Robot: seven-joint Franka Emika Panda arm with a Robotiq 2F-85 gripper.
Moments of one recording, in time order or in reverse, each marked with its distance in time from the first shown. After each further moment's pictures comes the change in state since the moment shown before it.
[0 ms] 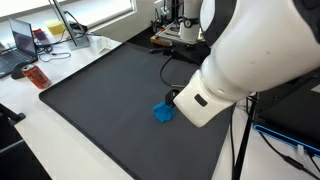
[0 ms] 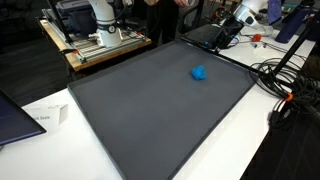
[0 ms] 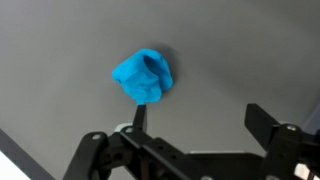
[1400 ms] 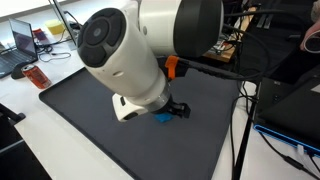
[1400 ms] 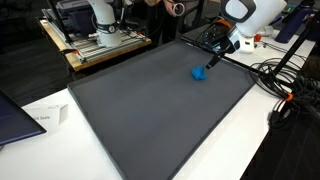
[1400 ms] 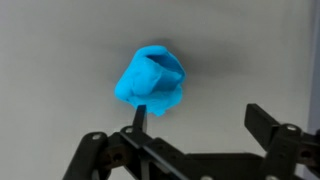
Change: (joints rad) arm -0.205 0.147 0.009 0.184 0.323 -0.006 0.140
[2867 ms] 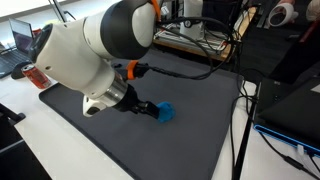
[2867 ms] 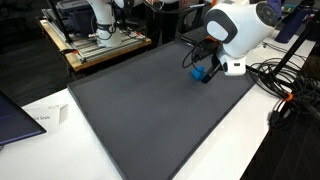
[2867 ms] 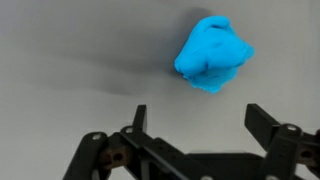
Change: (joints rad) arm -0.188 0.046 0.090 -0.004 0.050 0.086 -0.146
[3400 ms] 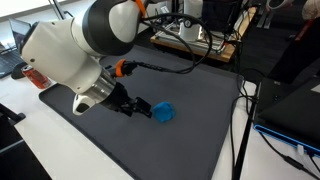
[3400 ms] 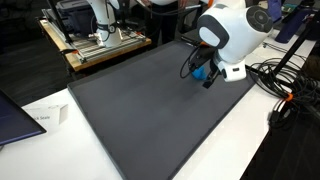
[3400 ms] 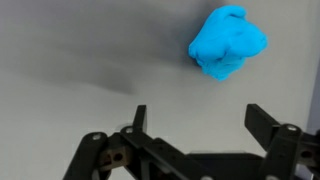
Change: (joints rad) arm -0.075 -0.002 0.060 -0.028 0.016 0.060 -0.149
